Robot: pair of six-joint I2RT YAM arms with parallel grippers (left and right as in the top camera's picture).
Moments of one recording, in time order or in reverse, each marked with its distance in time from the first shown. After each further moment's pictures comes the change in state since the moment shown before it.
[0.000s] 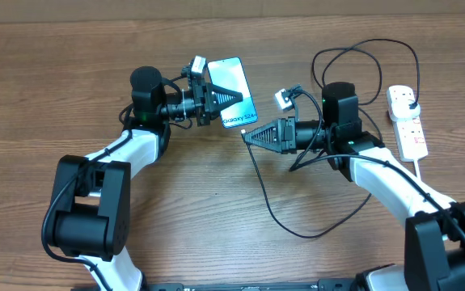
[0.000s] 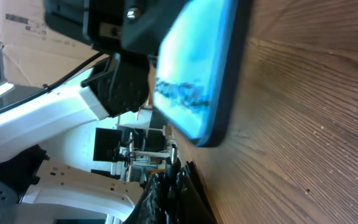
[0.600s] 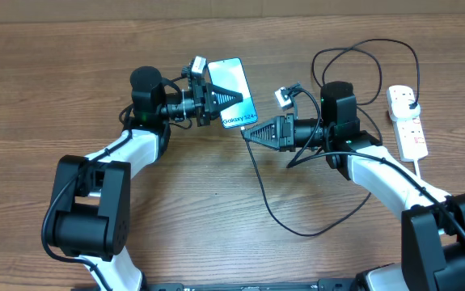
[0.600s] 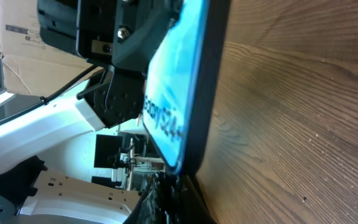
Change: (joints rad) left arm 0.000 0.000 0.000 0.000 0.006 -0.007; right arm 0.000 0.025 0.000 0.072 0.019 0.055
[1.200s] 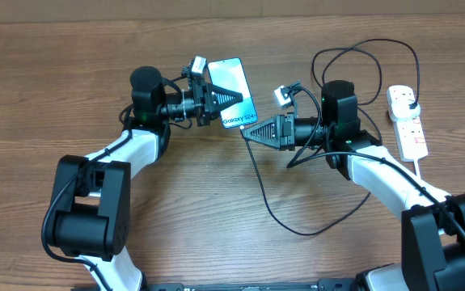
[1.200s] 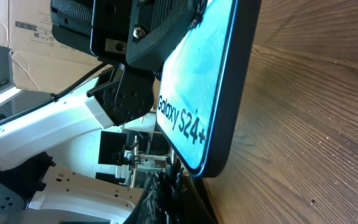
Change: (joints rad) left arm 0.000 0.000 0.000 0.000 0.000 0.001; right arm 0.000 0.000 0.000 0.035 -0.023 0.024
